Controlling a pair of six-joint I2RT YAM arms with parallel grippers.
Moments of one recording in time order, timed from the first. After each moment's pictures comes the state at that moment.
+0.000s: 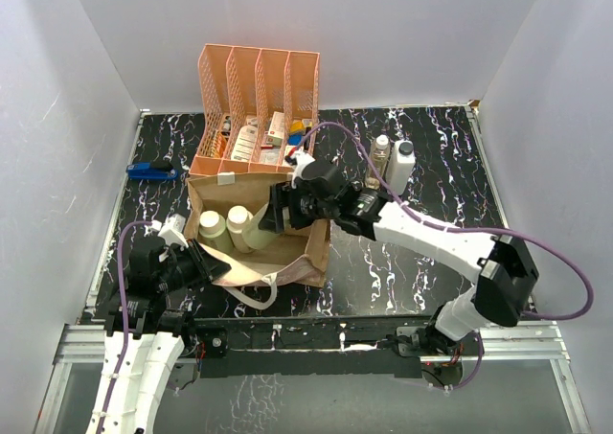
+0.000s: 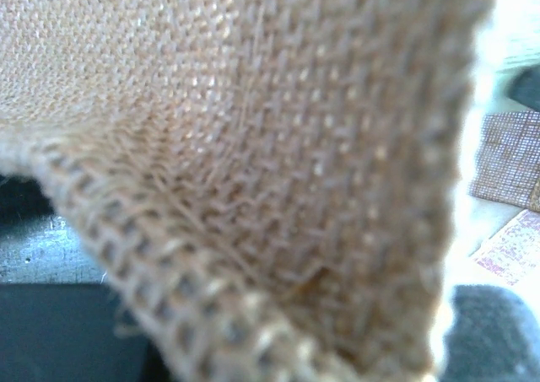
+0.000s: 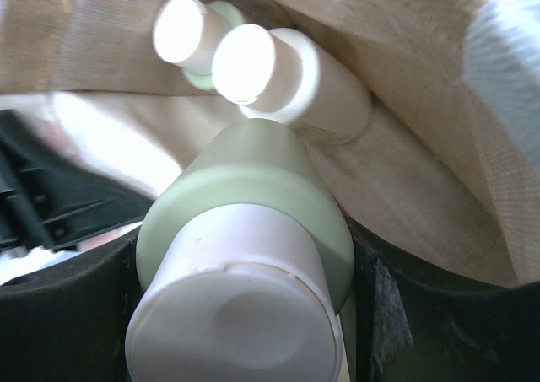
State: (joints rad) left arm -0.11 0.34 0.56 -0.89 0.46 -0.61; right arm 0.92 1.52 1.25 -0.30 -0.15 0.57
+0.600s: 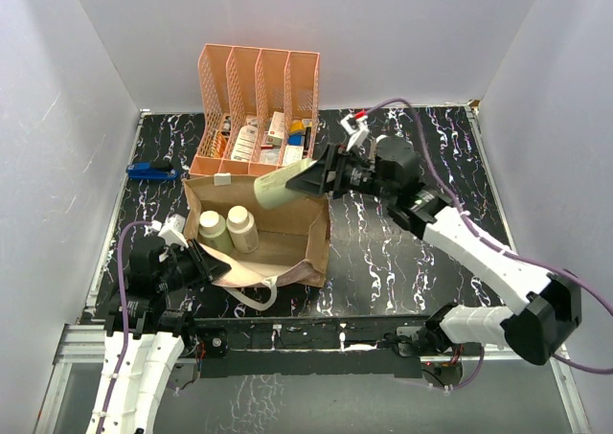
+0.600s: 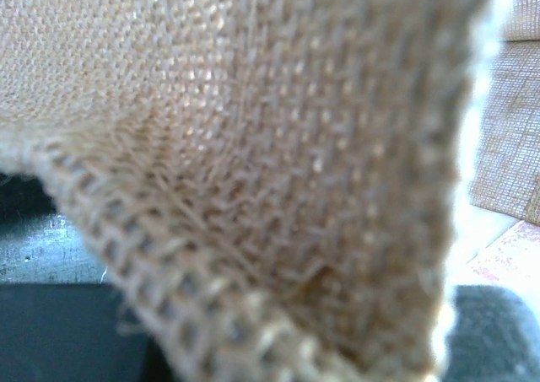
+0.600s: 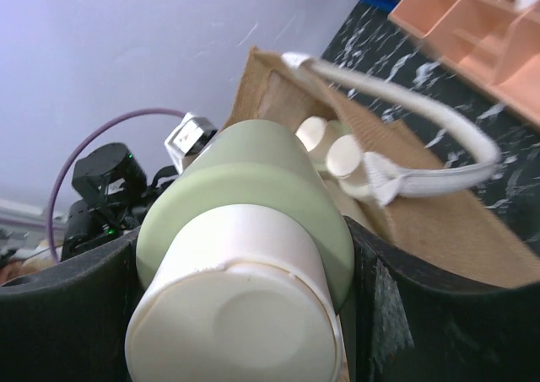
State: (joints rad) left arm -0.11 0.34 0.56 -0.89 0.46 -0.62; right arm 0.67 1.25 1.09 0.05 -0.49 0.81
